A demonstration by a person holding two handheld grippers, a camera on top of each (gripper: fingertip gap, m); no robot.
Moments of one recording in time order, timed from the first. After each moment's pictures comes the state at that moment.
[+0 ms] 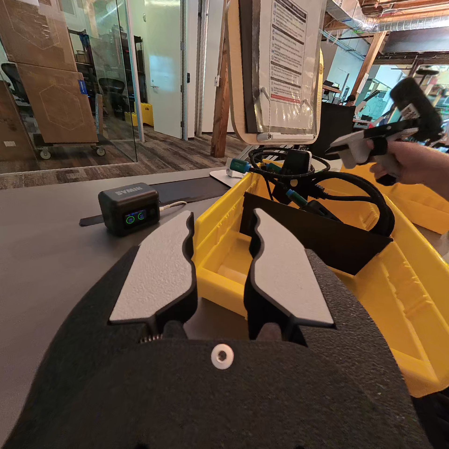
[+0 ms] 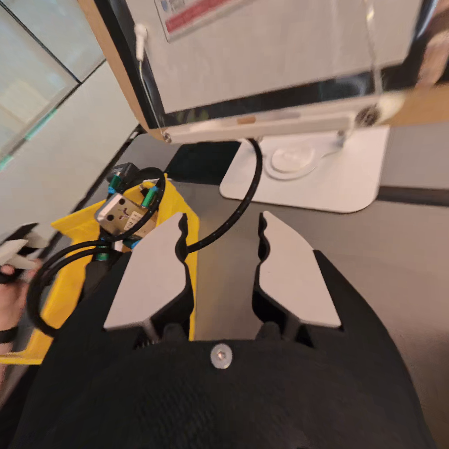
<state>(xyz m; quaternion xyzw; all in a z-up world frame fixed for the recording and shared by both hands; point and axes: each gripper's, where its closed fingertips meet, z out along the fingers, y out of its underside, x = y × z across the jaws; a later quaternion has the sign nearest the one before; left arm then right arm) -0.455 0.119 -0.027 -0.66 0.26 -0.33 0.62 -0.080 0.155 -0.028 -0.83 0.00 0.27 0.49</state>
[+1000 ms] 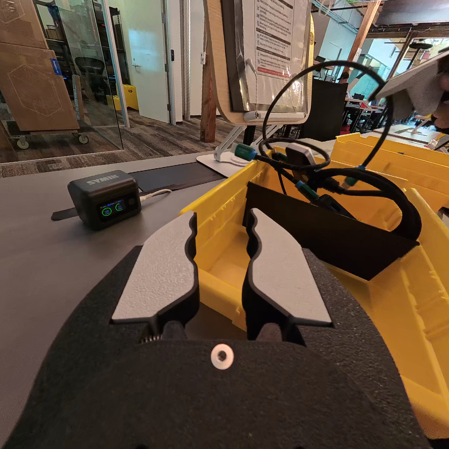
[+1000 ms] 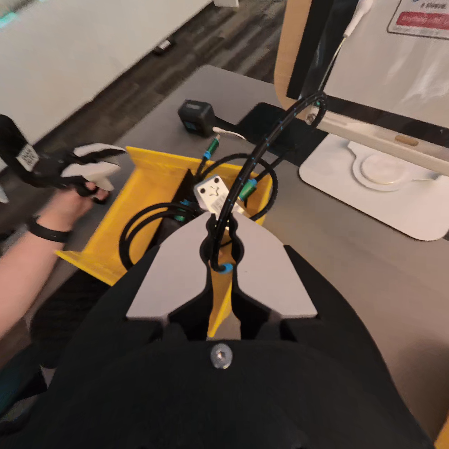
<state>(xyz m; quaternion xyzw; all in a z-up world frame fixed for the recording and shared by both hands) -0.436 0.111 -0.041 -0.67 0.29 -0.33 0.59 -0.179 0.079 0.034 -0.85 -0.20 0.24 0.43</state>
